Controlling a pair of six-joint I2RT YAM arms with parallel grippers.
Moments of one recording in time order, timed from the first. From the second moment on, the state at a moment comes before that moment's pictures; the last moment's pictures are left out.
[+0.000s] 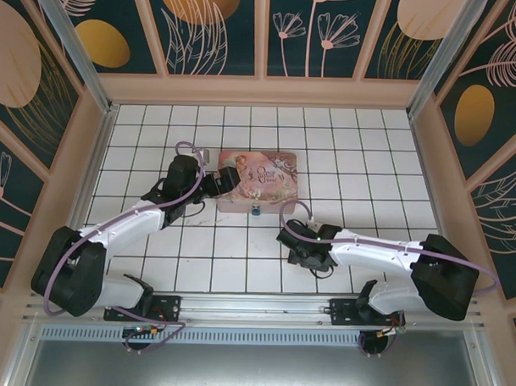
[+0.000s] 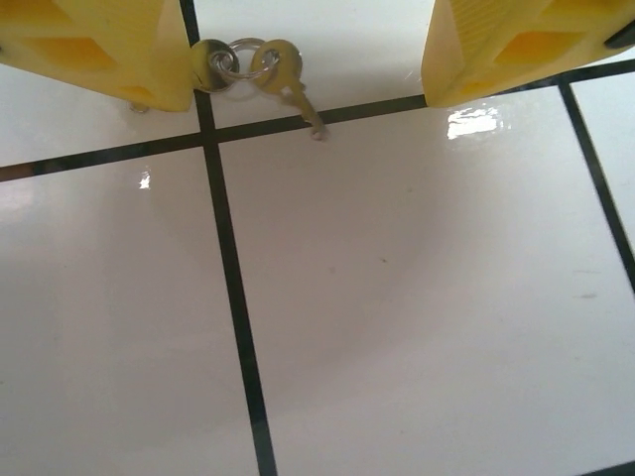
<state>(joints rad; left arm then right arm) -0.47 1.35 0.70 0.10 0.23 -0.76 1.04 1.31 0.63 -0.73 0.22 1.17</state>
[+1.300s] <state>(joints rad) -0.47 1.39 0.70 0.10 0.24 -0.76 0.98 1.35 0.63 -0.73 0.18 1.05</state>
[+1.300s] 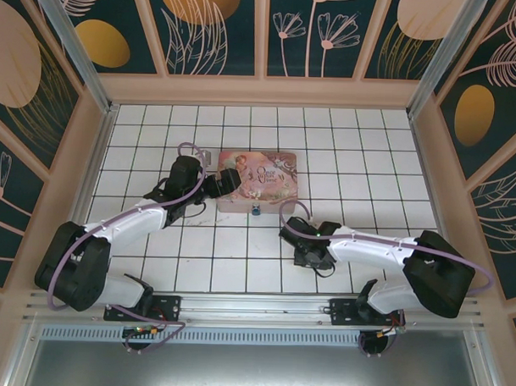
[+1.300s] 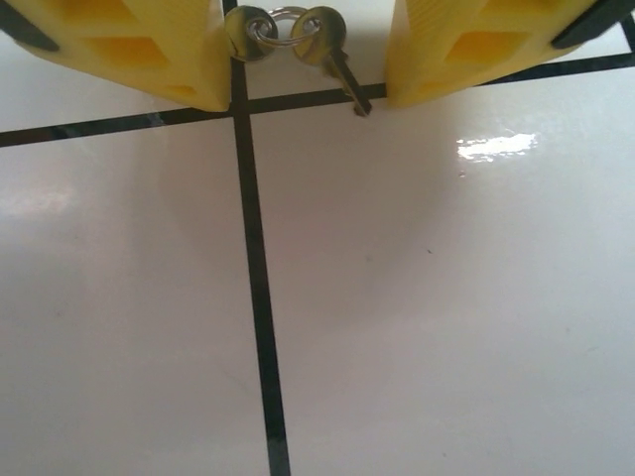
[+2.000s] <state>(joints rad) -0.47 1.40 0.71 0.11 0.24 -0.76 0.98 1.36 0.62 -0.69 0.16 1.04</state>
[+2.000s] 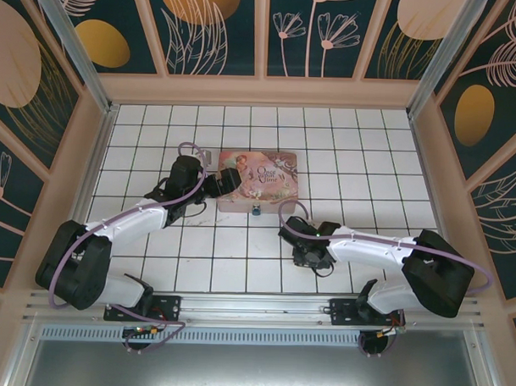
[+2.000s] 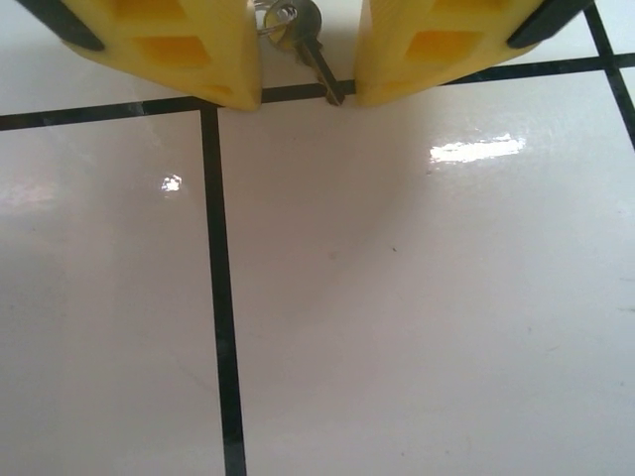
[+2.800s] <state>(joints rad) -0.47 1.40 0.71 0.12 0.24 -0.76 0.99 1.34 0.67 -0.66 0.15 1.05</state>
